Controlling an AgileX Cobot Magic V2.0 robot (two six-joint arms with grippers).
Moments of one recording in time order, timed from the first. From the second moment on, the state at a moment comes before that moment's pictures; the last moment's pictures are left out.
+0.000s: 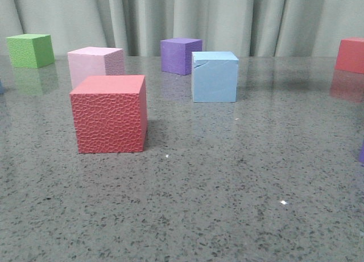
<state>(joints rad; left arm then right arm) -0.03 0.67 -0.90 -0.08 1.08 0.01 0.28 1.72 -1.91 0.09 1.19 0.13</state>
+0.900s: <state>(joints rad) -0.03 0.67 -0.90 -0.08 1.08 0.01 0.08 1.07 -1.12 0.01 1.01 0.08</state>
